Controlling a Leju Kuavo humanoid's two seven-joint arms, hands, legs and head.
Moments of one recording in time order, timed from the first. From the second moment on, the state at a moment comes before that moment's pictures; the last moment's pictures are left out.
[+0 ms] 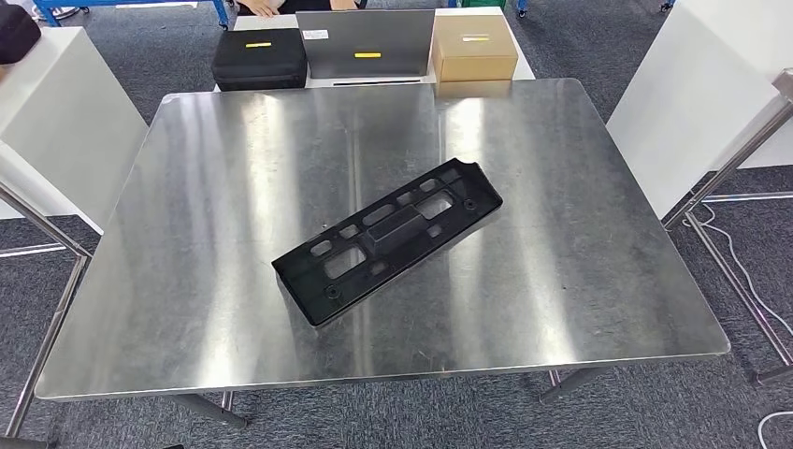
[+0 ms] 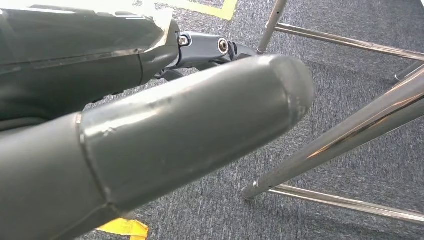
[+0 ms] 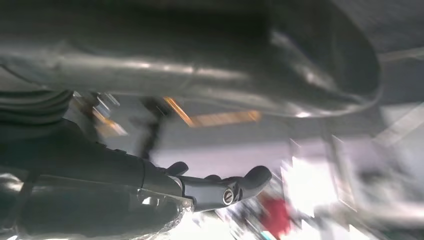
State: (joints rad) left arm -0.01 -0.13 0.37 -0.41 0.01 0.62 -0.66; right arm -0.05 -0.02 -1.17 -0.73 1.18 -0.67 -0.47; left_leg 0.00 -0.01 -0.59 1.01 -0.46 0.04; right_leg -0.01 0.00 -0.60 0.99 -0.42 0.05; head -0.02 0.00
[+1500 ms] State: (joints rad) left arm -0.05 -0.01 0.23 -0.23 -0.11 0.34 -0.50; right arm -0.06 -0.03 -1.27 -0.18 1.26 -0.11 -0.18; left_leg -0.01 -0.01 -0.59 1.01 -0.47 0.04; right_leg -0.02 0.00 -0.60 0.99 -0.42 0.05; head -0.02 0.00
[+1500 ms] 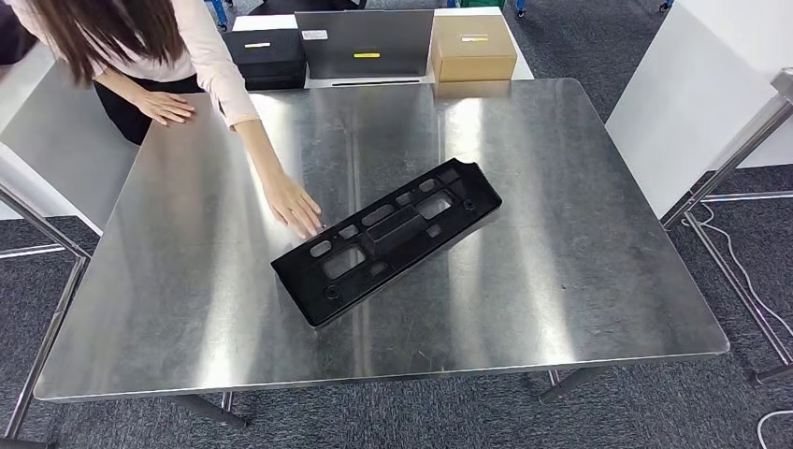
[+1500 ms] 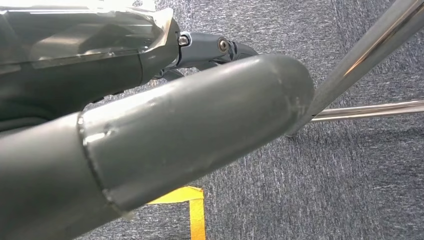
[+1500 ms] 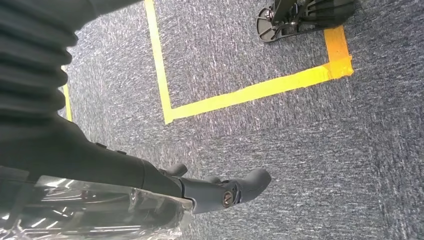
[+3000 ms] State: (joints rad) left arm -0.05 0.00 0.22 -0.22 -0.09 0.35 -0.50; right arm -0.05 -0.02 -1.25 -0.17 1.27 -0.12 -0.16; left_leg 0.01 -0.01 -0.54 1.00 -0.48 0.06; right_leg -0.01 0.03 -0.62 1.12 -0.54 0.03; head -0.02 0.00
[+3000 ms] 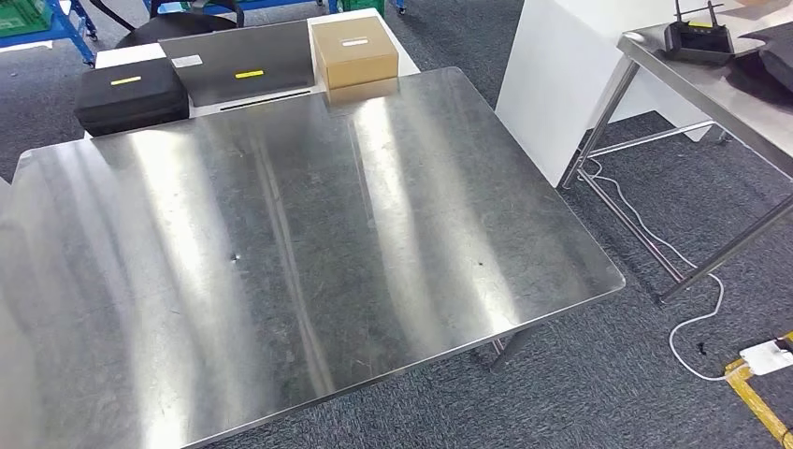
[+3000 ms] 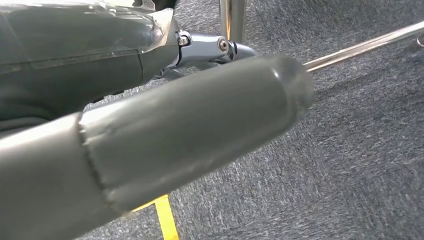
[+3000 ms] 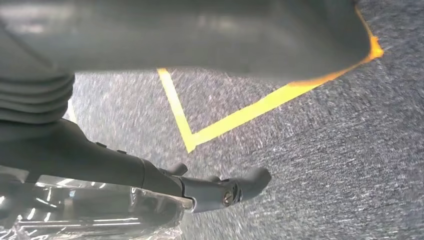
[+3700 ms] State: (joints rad) left arm -0.05 0.00 0.22 -0.22 -0.09 0.35 -0.49; right arm -0.06 -0.03 -1.24 -0.17 1.28 -0.11 -0.13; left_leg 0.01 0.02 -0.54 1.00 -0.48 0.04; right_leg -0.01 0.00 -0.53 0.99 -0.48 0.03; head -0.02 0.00
